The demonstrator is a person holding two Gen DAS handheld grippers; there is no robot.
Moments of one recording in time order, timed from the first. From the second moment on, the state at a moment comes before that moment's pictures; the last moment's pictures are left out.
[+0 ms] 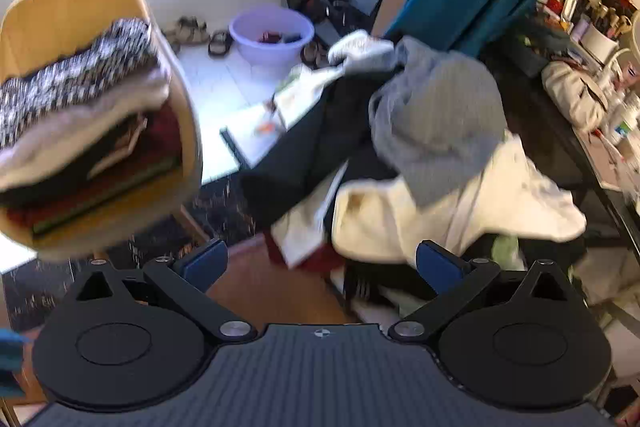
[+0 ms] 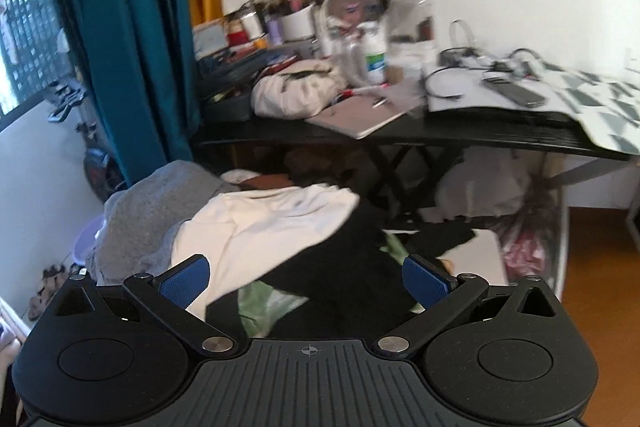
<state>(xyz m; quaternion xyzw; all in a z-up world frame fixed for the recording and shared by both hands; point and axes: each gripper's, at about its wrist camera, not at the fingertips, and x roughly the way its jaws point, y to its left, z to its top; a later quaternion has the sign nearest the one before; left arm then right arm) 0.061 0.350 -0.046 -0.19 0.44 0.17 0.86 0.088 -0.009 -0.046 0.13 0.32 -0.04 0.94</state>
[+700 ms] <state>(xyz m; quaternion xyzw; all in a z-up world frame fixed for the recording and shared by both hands) 0.203 0.364 -0.050 -0.08 0.48 0.26 0.83 0.321 0.039 -0.089 0.12 0.38 0.02 0.92</state>
